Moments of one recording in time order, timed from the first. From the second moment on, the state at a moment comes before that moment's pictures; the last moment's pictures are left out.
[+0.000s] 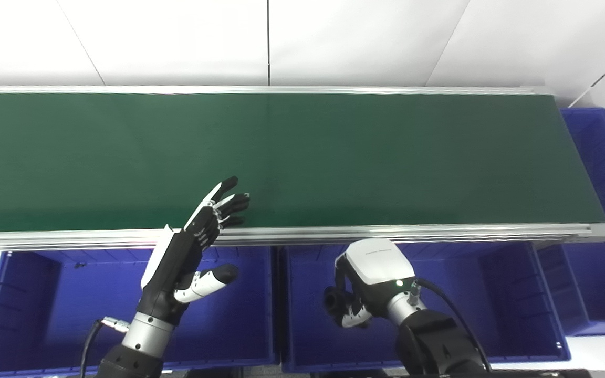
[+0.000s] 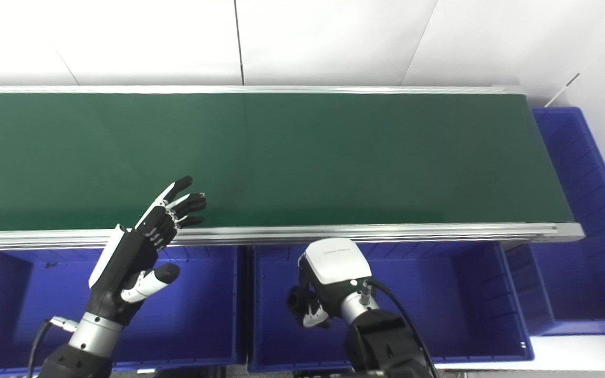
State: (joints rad) left arm 0.42 0.16 -0.29 -0.34 0.03 -0.18 -0.17; right arm 0.32 -0.13 0.44 -0.43 -1.50 0.18 0.72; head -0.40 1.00
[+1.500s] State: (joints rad) left arm 0.45 0.15 -0.30 -0.22 0.11 -0.19 -0.18; right arm 0.54 0.09 0.20 -0.21 -0.47 -0.15 0.26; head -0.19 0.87
